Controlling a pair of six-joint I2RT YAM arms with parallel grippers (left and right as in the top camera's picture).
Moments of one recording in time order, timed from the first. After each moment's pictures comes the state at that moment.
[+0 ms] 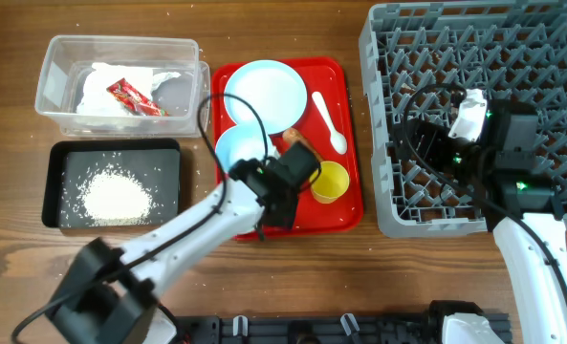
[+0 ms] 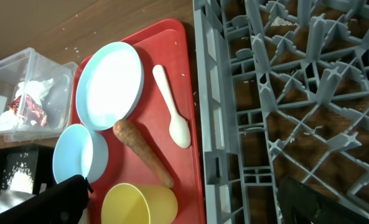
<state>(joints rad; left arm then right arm) -0.77 1.60 1.09 -0.92 -0.10 -0.50 -0.06 1.15 0.91 -0.59 -0.40 0.29</state>
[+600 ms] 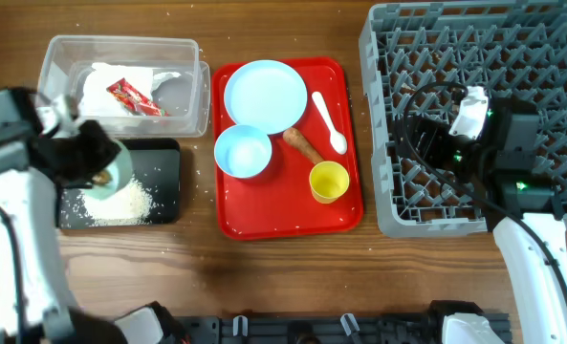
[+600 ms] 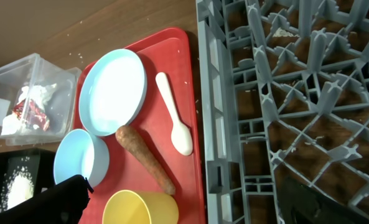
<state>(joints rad) 0.44 1.42 1.24 -1.02 0.44 -0.21 -0.05 1.15 0.91 -0.56 -0.40 0.29</state>
